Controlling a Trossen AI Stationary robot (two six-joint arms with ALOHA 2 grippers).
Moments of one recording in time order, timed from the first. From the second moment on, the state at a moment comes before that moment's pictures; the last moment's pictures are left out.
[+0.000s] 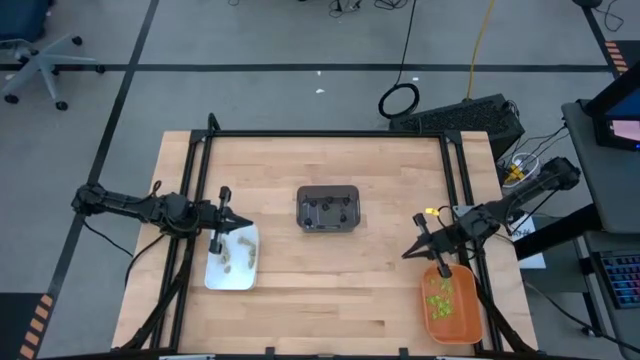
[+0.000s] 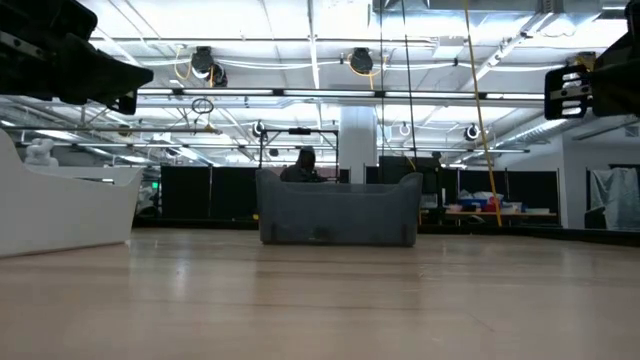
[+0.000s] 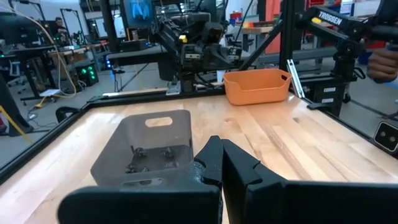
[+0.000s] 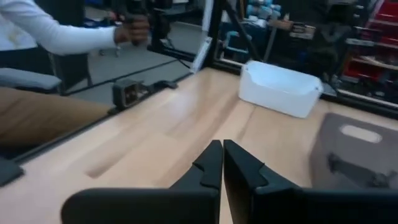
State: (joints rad) left arm -0.19 0.15 0.03 0.10 -0.08 0.09; right arm 0.50 0.42 0.02 0.30 0.10 -0.13
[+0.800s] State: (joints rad) left arm -0.19 0.00 0.03 -0.02 -0.08 0.09; right arm 0.28 0.09 0.02 0.07 -0.01 -0.20
